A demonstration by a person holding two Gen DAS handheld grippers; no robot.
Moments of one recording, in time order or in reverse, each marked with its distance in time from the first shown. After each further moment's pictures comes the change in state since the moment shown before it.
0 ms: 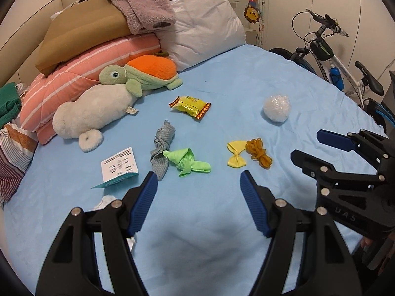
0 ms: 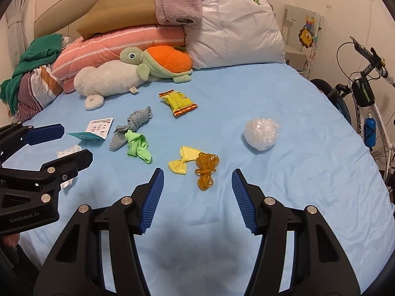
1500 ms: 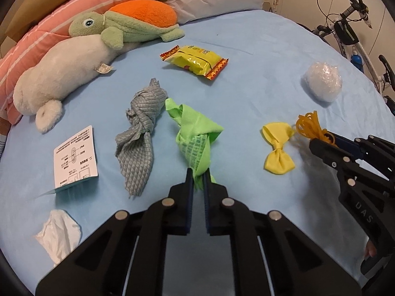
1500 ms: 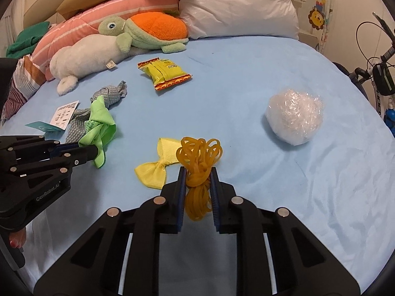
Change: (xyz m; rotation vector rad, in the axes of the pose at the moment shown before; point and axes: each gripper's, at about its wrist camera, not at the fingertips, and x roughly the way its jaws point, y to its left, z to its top) left arm 0.134 0.020 -0.006 -0.049 0.153 -0.029; right arm 0.117 -0.012 -0.005 0.009 0.066 0.020
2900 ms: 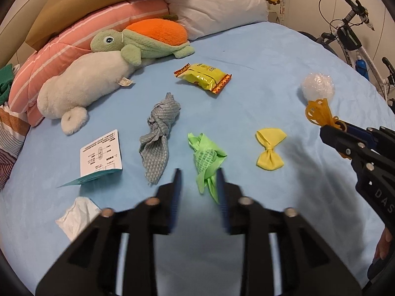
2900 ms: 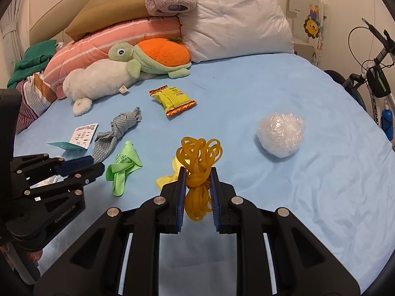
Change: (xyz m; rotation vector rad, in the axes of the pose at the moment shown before) left arm -0.039 -0.012 -0.010 -0.011 -0.072 0.104; right arm -0.045 0.002 0.007 0.025 -0.079 0.038
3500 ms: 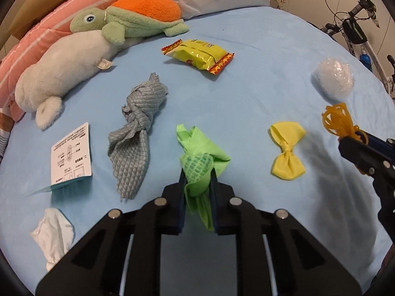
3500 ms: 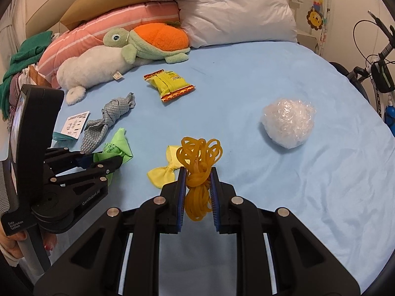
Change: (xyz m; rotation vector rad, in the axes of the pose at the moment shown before) left arm 0.054 -0.001 0.006 0.009 0.074 -0.048; right arm 0.022 -0.003 -0.005 -0.006 0.059 -0.004
